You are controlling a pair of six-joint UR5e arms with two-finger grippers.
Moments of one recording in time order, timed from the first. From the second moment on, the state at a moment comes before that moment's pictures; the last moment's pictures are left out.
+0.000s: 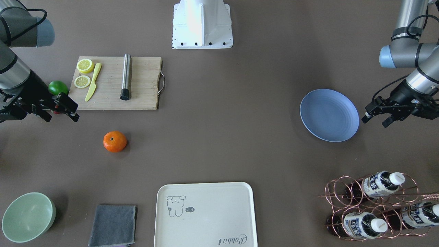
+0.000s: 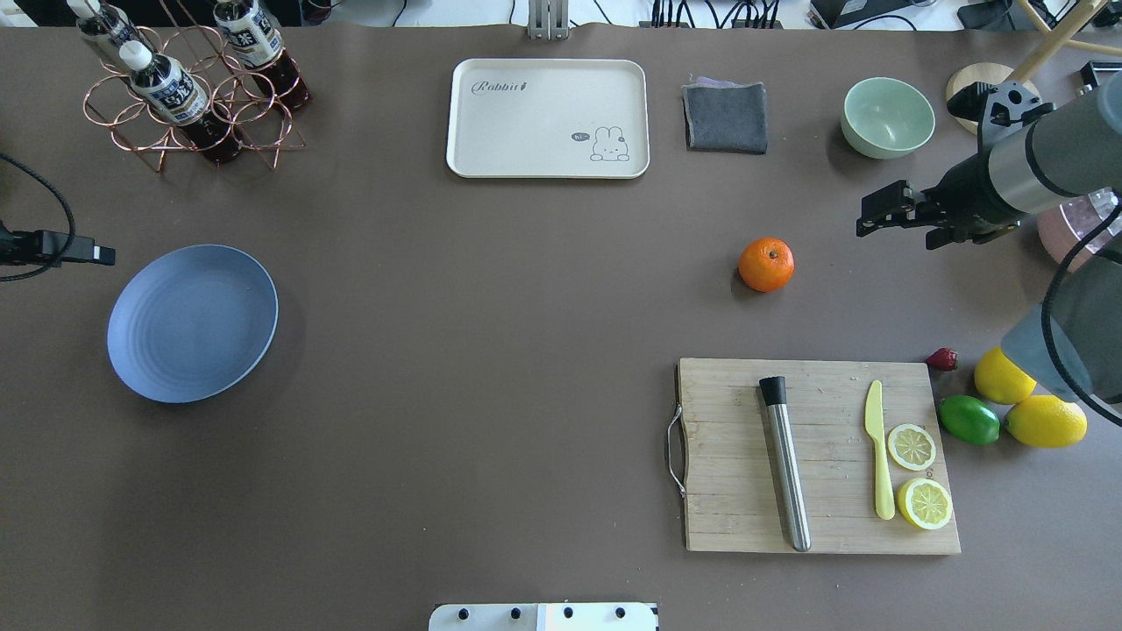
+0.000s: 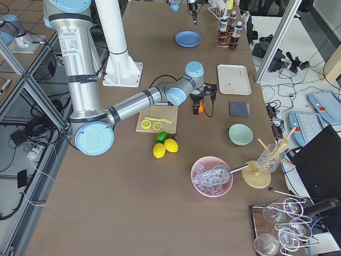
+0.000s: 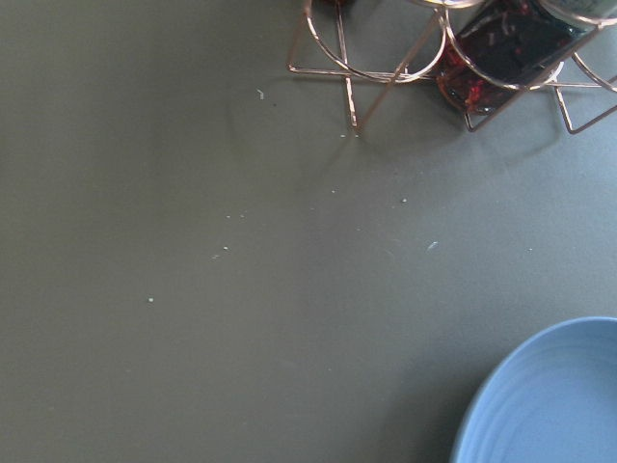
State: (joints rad) left arm -1.04 -1.61 -1.41 -2.67 -2.19 -0.94; right arm 0.96 -1.41 1.84 -1.22 2.15 1.04
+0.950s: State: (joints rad) left arm -0.96 -1.61 -1.37 -2.73 -2.13 -0.95; right arm 0.90 -1.38 1.86 -1.22 2.06 1.19
